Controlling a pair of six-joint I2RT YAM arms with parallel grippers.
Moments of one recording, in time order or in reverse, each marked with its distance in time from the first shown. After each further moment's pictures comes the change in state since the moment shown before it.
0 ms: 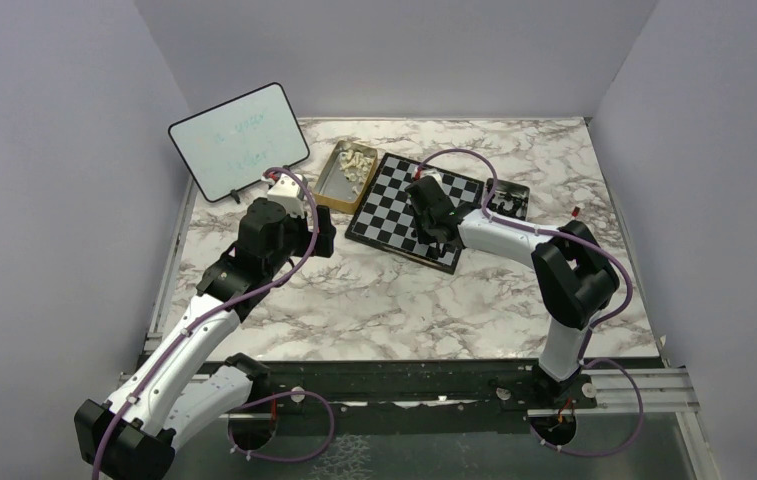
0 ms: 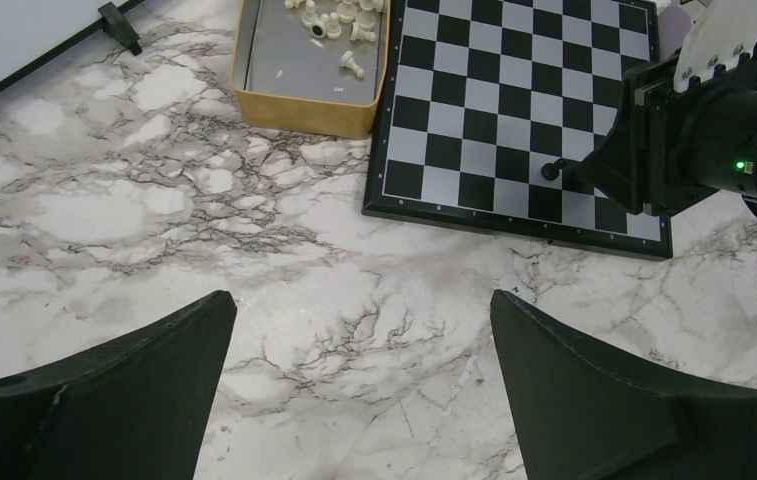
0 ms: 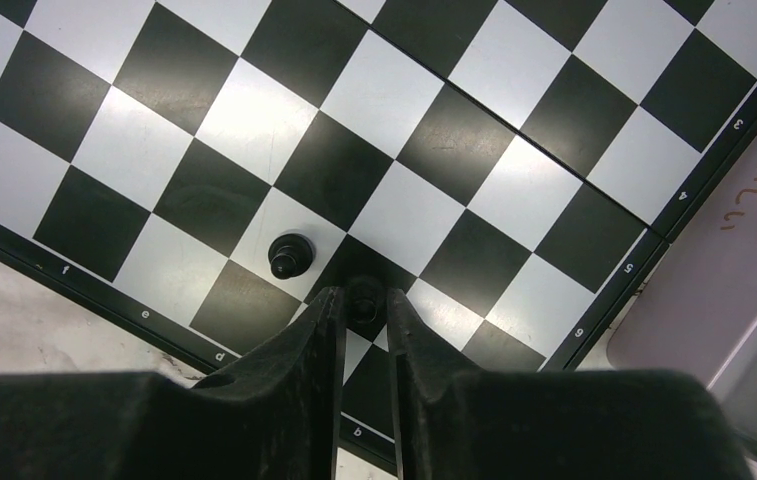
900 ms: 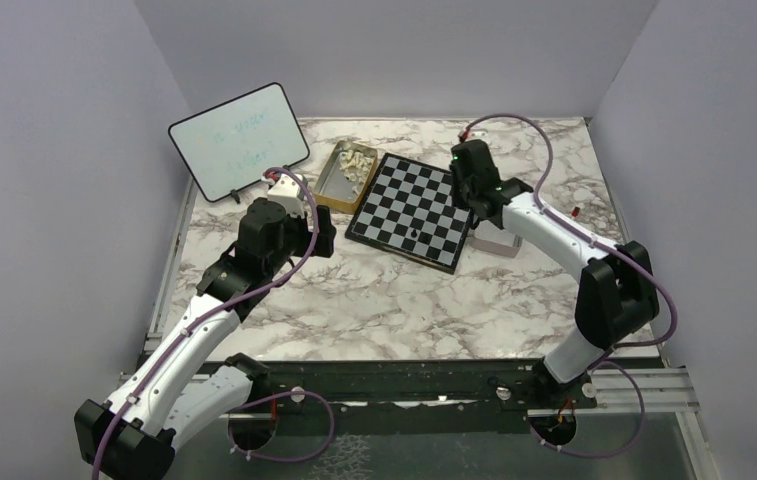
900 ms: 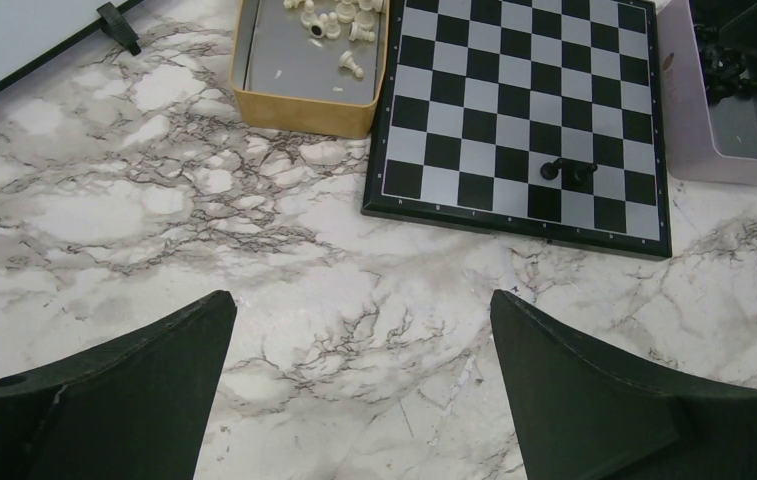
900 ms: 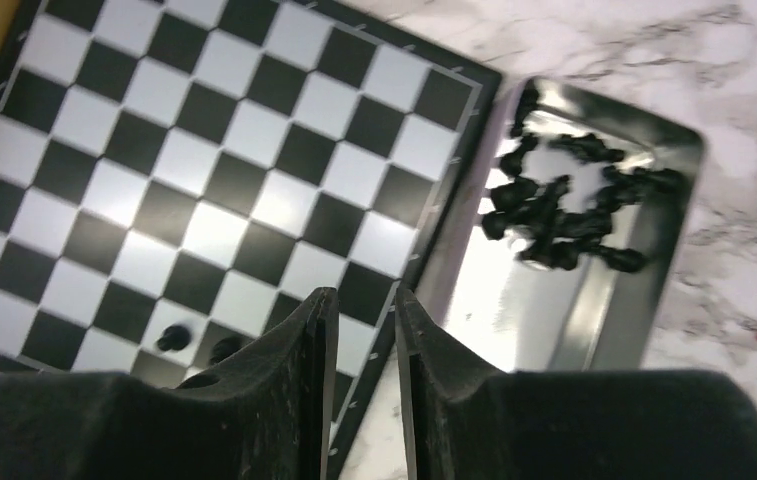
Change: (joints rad) left arm 0.000 0.000 0.000 0.000 0.002 0.000; right arm -0.151 -0.188 0.064 -0.071 0.055 -0.072
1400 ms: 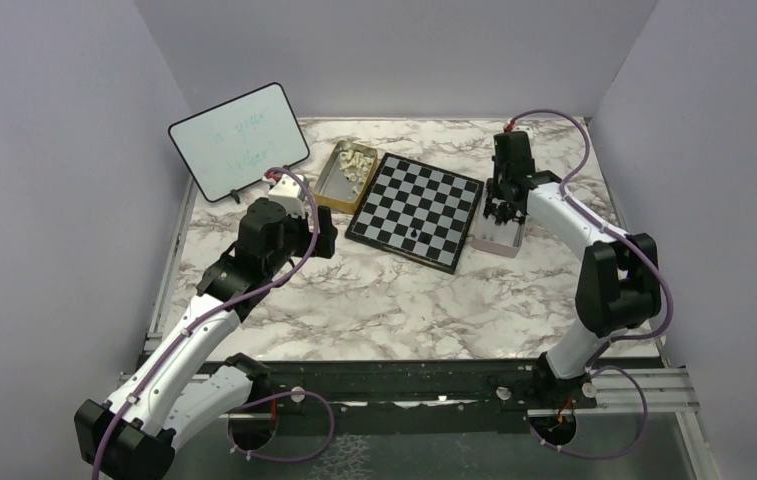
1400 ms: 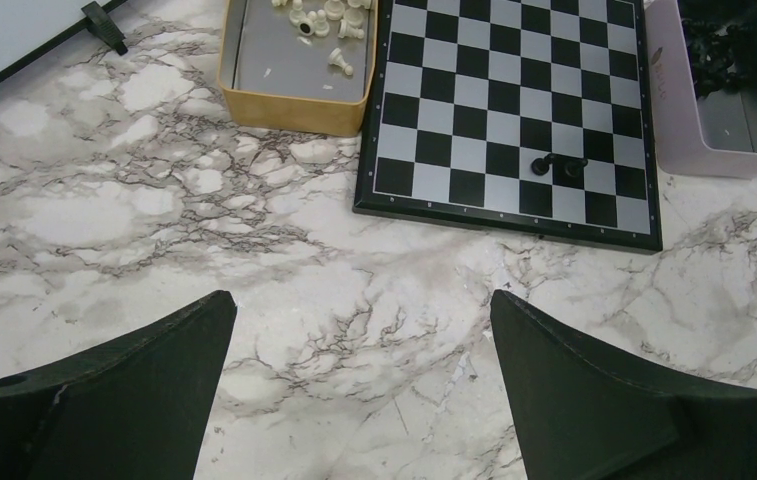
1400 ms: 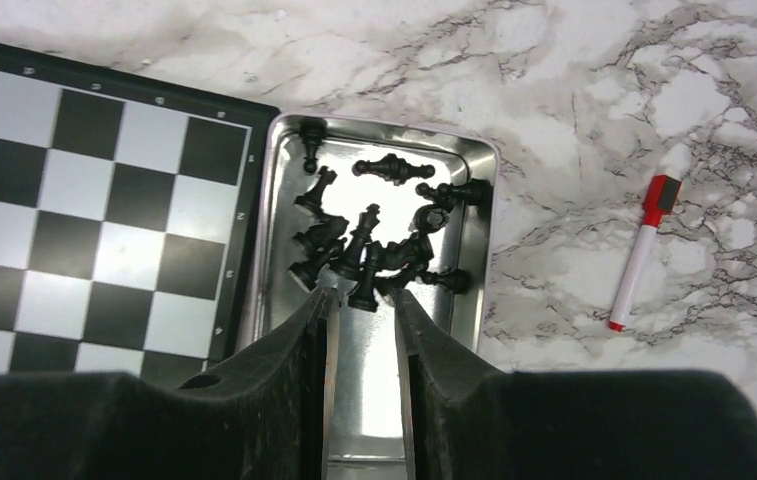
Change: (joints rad) left arm 0.000 0.000 0.000 0.000 0.019 0.000; right arm -0.266 0.025 -0.012 0.029 0.031 -0.079
